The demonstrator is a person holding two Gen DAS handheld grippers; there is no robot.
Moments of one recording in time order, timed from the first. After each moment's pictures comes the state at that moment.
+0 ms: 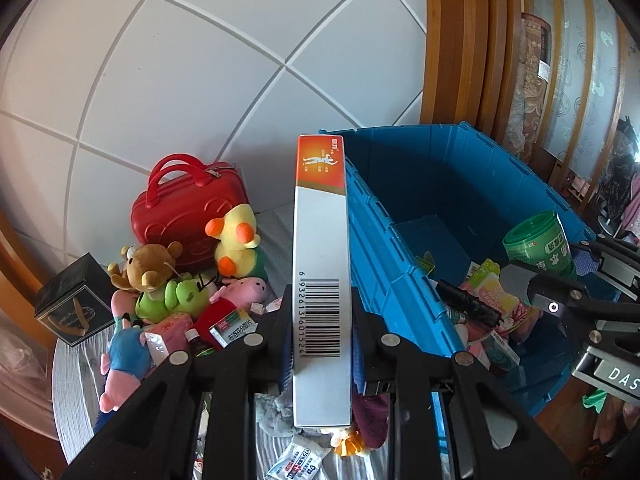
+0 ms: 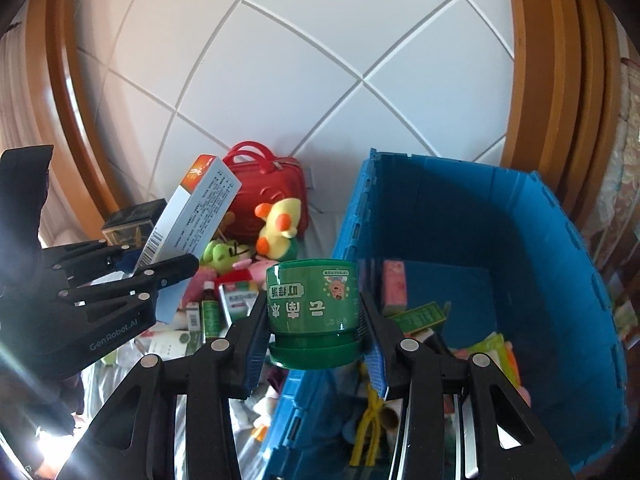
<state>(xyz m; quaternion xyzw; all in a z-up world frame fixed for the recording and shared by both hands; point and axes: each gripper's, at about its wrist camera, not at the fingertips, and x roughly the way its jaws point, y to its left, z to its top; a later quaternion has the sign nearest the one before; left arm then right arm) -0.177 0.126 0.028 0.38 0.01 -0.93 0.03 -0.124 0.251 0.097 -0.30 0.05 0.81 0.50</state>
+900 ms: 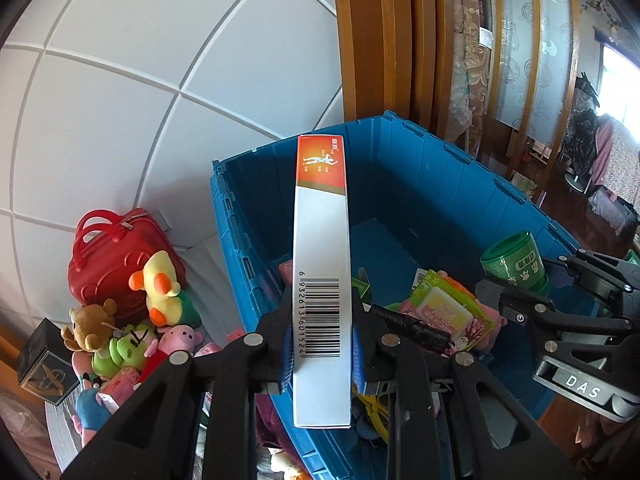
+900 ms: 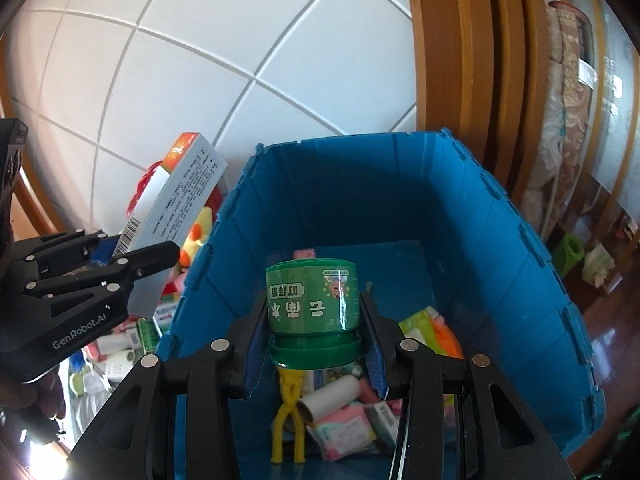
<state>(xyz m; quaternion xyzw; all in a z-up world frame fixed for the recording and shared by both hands) -0.258 0.243 0.038 0.38 -0.05 -0.92 -0.06 -0.006 0.310 0.114 -0.29 0.10 0.77 0.56</state>
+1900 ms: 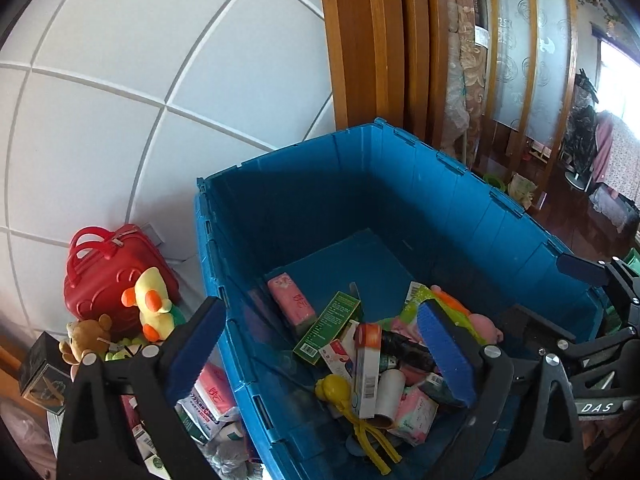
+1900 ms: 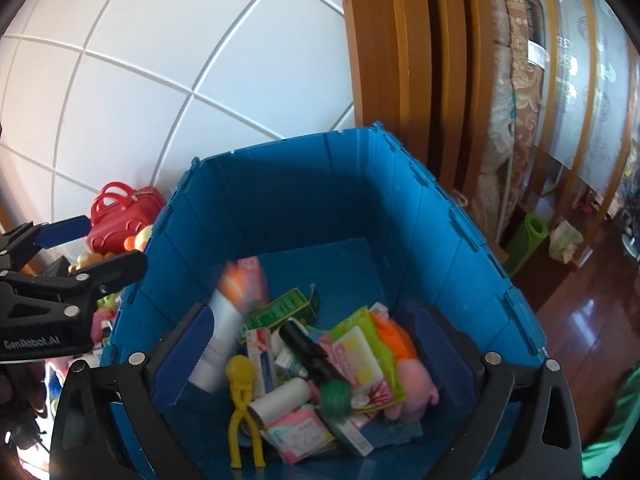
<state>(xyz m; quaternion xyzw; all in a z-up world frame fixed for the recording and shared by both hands) -0.279 0.270 0.045 0.38 -0.05 -0.92 -0.05 0.044 0.320 0.120 -0.28 0.11 0.74 0.60</state>
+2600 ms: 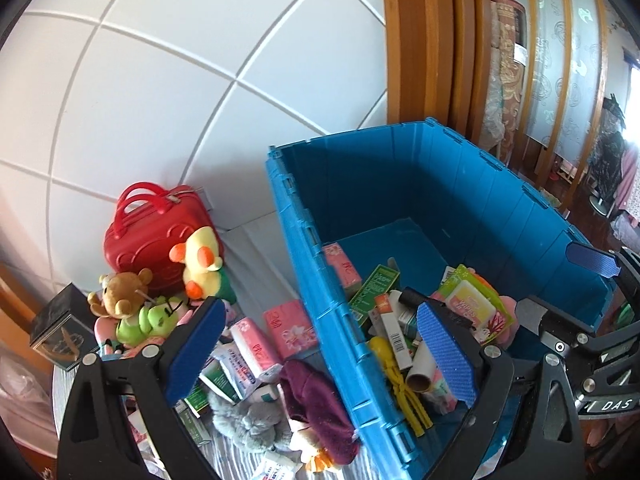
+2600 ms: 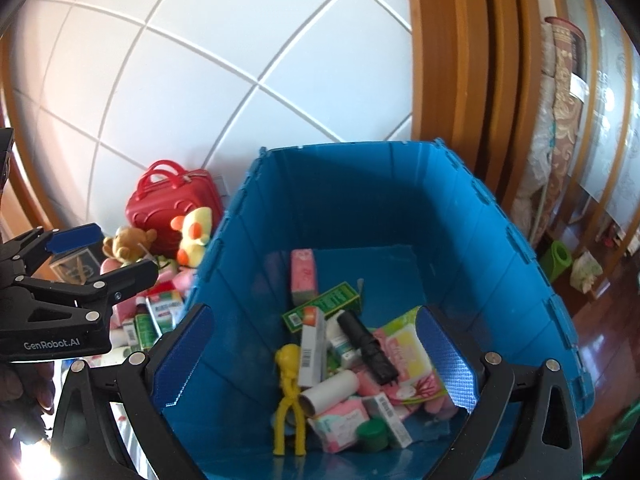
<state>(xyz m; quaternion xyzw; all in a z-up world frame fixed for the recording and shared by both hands) -0.208 0.189 0.041 0.38 -0.02 -0.93 0.01 -0.024 0.260 0.108 -0.30 0.05 0.81 0.51</state>
